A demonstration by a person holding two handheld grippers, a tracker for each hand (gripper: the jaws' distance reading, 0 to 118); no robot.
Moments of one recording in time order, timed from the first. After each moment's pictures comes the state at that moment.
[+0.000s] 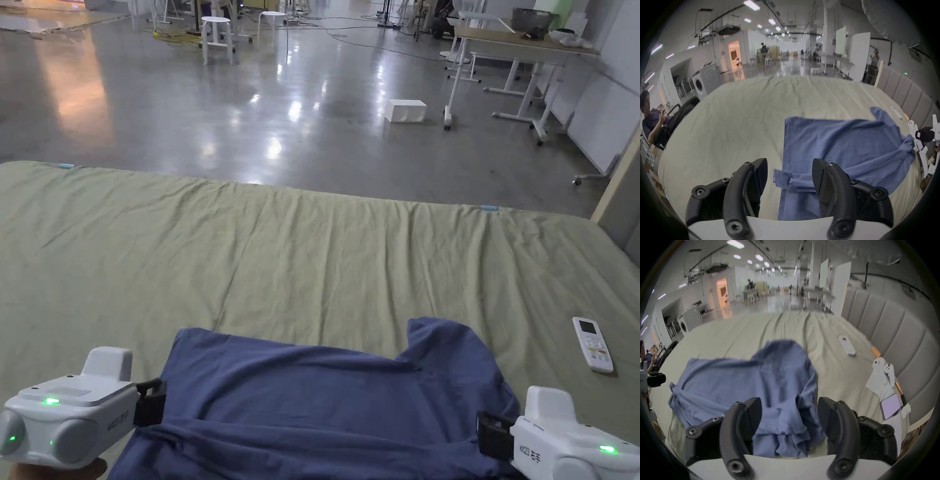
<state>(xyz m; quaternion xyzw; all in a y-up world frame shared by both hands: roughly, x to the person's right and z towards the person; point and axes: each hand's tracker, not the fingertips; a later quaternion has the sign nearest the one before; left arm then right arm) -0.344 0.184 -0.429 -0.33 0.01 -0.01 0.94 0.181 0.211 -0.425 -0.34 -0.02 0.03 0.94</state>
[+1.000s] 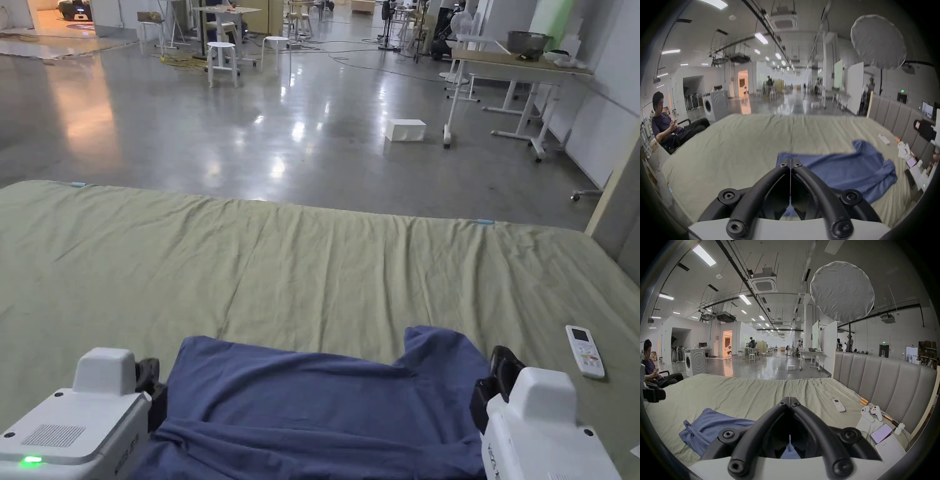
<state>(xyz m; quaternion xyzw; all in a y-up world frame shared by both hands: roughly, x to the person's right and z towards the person) -0.290 0.260 -0.334 -0.24 0.05 0.00 0.97 0.109 0.280 -0.338 -0.05 -0.04 0.05 1.00</state>
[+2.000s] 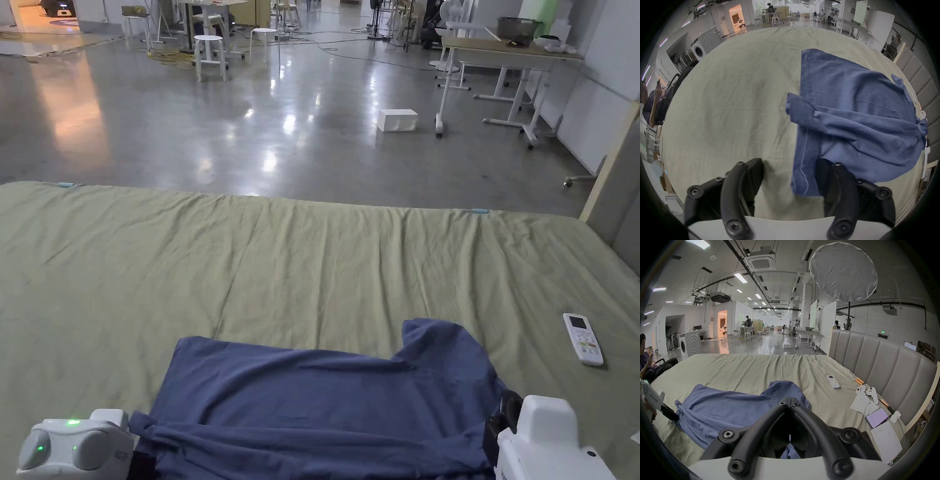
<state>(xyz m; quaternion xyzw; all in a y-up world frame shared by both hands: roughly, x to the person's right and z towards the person) -0.340 0.118 -0.423 -0.55 0.06 0.01 0.83 0.132 0.237 -0.346 -0.17 -0.06 0.05 0.98</state>
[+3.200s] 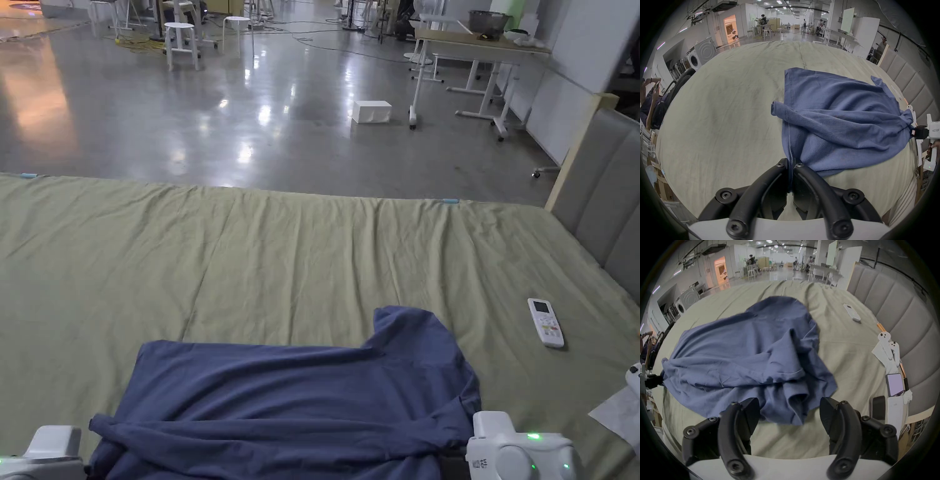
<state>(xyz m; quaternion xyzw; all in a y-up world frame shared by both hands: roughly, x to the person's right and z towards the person) -0.343 0.147 -0.364 -0.49 0.01 0.02 0.87 0.190 0.143 -0.420 -0.51 0.00 0.06 0.86</state>
